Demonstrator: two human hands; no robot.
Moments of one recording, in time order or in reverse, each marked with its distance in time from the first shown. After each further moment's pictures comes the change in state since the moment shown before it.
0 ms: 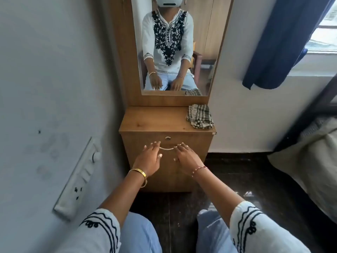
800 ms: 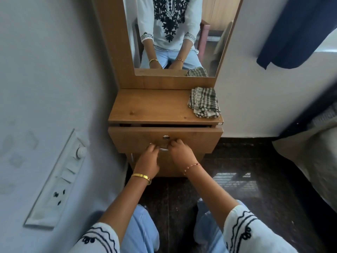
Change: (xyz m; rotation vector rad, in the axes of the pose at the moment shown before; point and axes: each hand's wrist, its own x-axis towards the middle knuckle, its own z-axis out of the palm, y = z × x) left_hand 0.018 -0.015 0.057 -0.056 -0.035 -0.115; right_hand 0.033 -0.003 0.024 -0.097 -0.052 -0.068
